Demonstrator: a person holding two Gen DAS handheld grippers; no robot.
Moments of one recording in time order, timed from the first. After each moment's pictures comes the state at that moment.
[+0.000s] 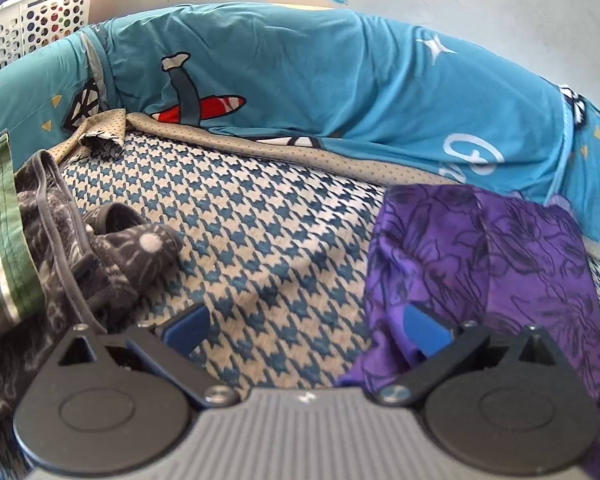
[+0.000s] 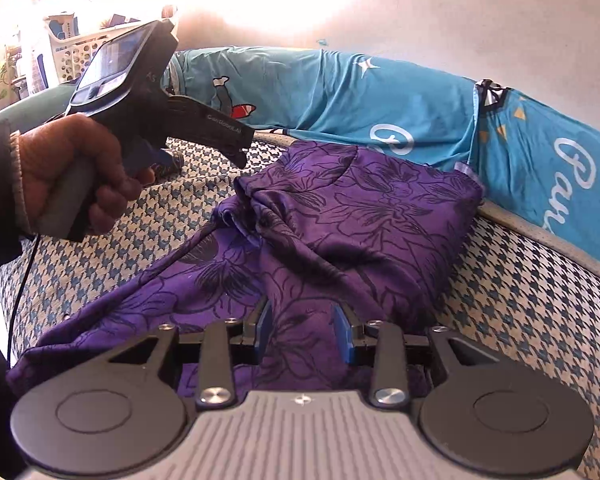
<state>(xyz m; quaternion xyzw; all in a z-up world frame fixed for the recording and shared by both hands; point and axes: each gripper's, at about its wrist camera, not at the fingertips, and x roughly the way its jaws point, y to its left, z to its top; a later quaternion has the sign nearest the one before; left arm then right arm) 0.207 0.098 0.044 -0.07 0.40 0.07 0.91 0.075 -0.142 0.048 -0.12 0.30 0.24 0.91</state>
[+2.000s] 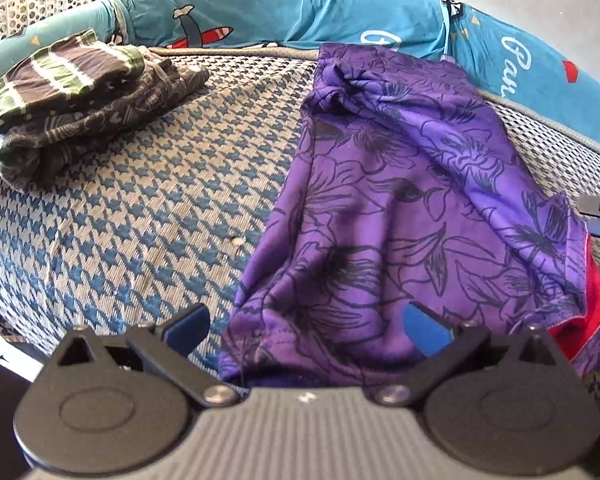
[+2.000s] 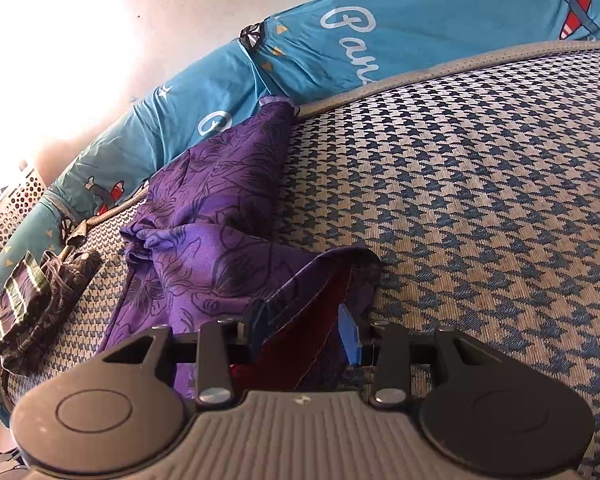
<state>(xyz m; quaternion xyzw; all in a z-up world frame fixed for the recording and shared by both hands) -0.061 0.056 0.008 -0.04 0.42 0.02 0.90 0.018 -0.260 0.023 0.20 0.36 0.09 0.91</state>
